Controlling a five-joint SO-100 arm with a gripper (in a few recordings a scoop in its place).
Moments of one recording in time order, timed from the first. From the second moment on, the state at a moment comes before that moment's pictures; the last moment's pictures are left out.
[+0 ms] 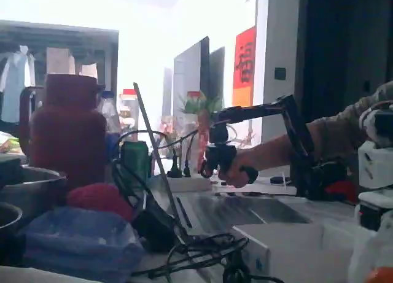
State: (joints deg) arm -2.5 61.5 73.4 86.0 -1.8
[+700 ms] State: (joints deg) arm -2.8 61.7 73.4 86.0 -1.8
